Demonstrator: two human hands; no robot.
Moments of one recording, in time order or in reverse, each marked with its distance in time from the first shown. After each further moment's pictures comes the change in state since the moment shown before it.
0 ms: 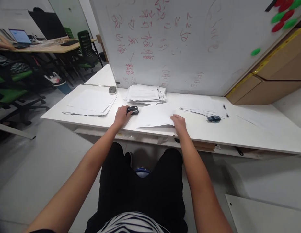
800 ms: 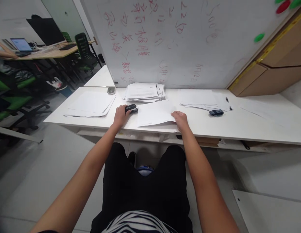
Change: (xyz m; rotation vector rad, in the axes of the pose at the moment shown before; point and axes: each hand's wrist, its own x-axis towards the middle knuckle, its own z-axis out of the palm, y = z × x) left_hand -0.002 0.004 -0.006 -0.059 -0.018 -0.040; right_hand 0.000 -0.007 -0.003 0.046 0.001 0.034
